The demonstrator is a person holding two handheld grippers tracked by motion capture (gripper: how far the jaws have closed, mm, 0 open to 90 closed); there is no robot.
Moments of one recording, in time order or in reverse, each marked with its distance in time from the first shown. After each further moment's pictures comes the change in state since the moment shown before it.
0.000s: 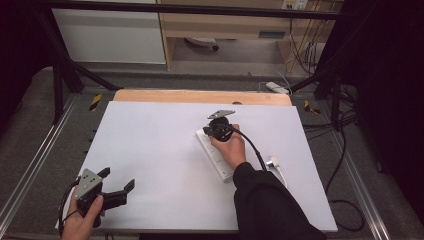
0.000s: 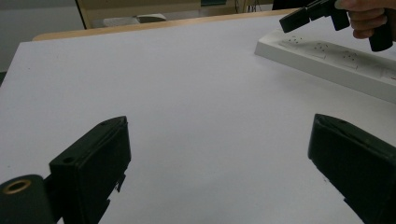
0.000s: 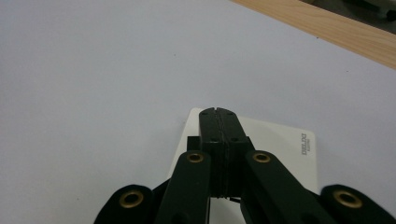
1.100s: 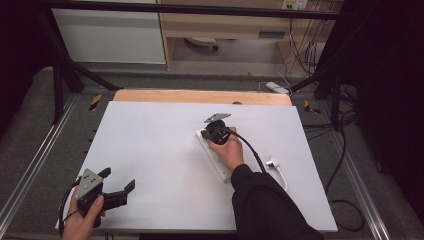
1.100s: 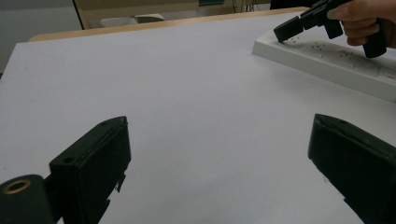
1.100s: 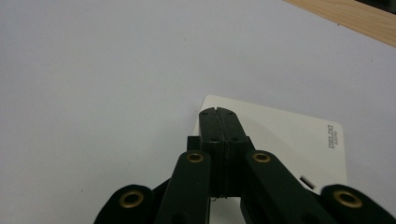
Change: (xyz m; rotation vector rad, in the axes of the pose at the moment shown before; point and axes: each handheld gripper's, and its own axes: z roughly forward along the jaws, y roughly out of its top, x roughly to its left) left arm -0.001 0.000 0.000 0.002 -0.003 0.006; right arm 0.008 -0.006 0.008 0.033 0.012 -0.019
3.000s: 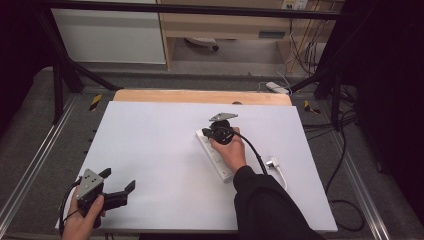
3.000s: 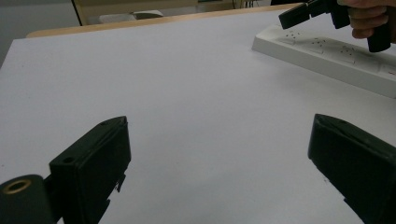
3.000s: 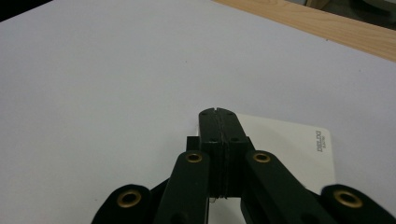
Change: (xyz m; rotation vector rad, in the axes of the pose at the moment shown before) left arm 0.000 -0.001 0.001 0.015 -0.007 0.000; right arm -0.005 -0.003 -0.012 -0.089 0.027 0.055
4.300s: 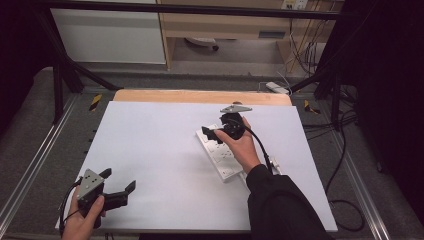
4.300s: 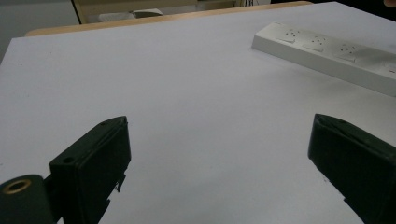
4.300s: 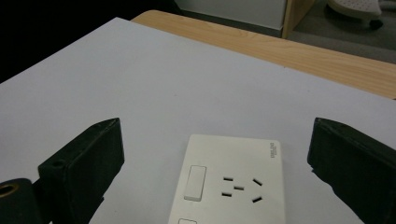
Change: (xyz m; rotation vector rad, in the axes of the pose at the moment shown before) left arm -0.001 0.000 0.000 0.006 -0.001 0.002; right arm -0.007 0.021 -0.045 -0.073 -0.039 0.092
